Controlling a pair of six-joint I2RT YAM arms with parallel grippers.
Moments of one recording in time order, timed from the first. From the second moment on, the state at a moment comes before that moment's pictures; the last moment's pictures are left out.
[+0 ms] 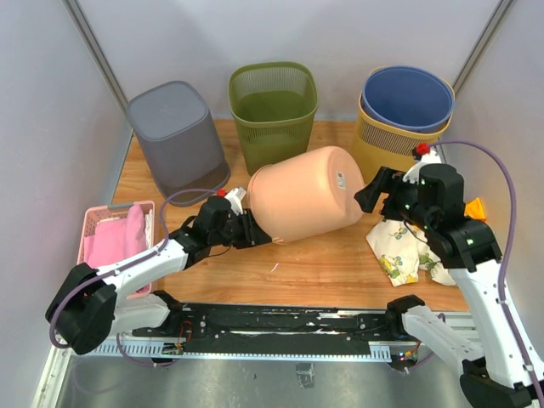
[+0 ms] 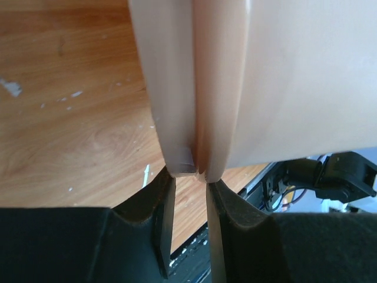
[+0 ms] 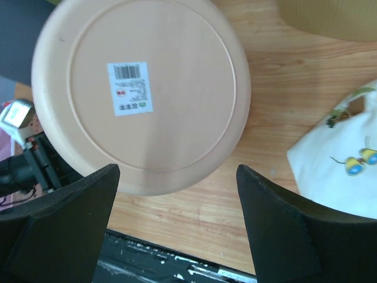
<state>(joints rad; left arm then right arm) -0.66 1.17 0.56 0.04 0.27 -0.80 0.33 0.81 1.21 -0.89 0.00 0.47</state>
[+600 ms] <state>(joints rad) -0.59 1.16 0.40 0.10 0.31 -0.87 0.33 0.97 1.13 -0.63 -0.41 0.51</state>
